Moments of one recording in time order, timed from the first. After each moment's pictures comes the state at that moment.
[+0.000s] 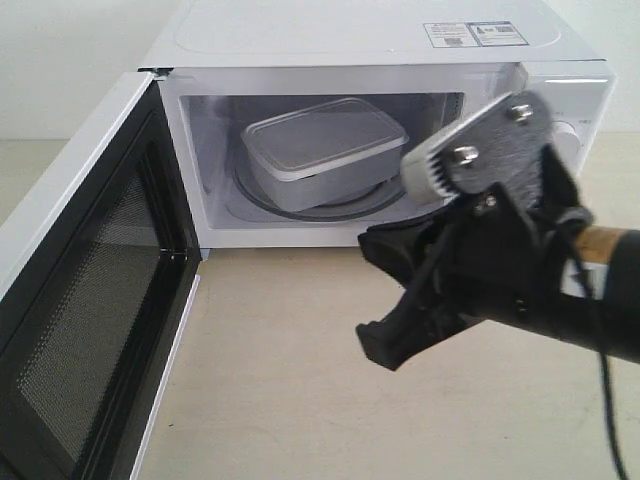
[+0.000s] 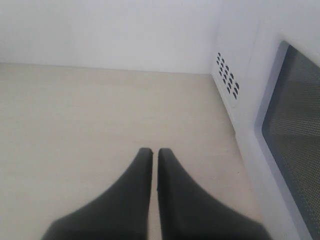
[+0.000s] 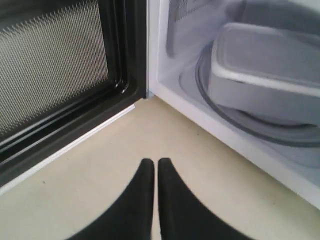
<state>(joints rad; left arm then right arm) 0.03 0.00 0.00 -0.08 0.29 0.04 0.80 1.17 -0.52 0.16 -0.16 -0.20</state>
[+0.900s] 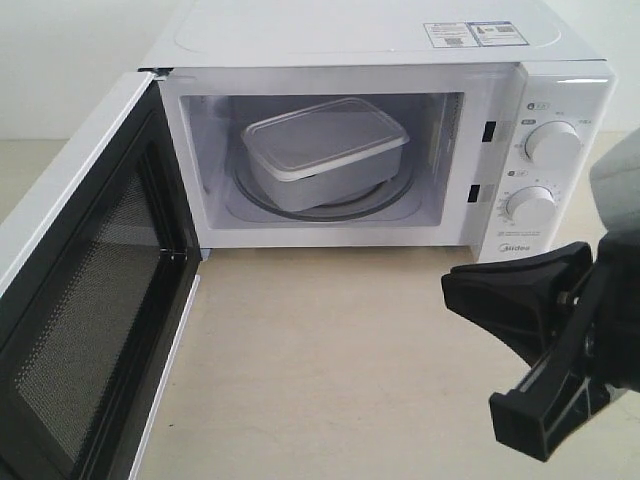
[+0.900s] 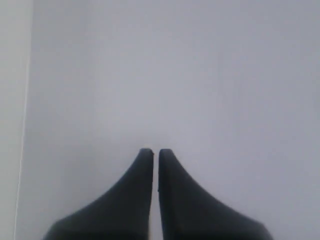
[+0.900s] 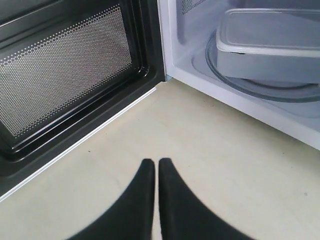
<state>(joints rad) 0.03 0.00 -0.05 0.06 -0.68 0.10 0.80 0.79 -0.43 0.17 0.15 -0.08</state>
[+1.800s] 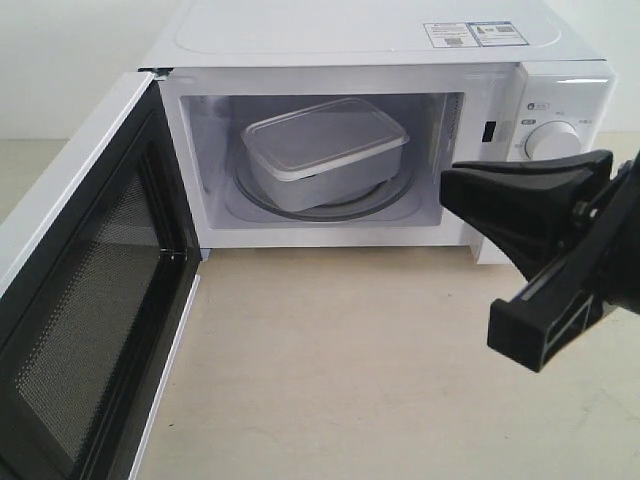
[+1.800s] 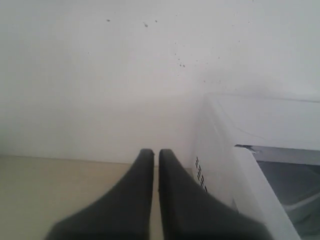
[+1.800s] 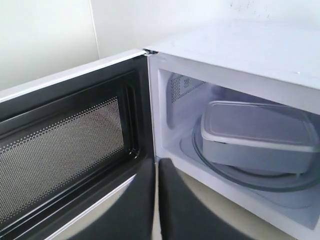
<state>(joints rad) 0.03 0.25 -0.59 -0.08 0.44 -0.01 0.80 0.79 -0.43 0.17 -0.13 -0.13</state>
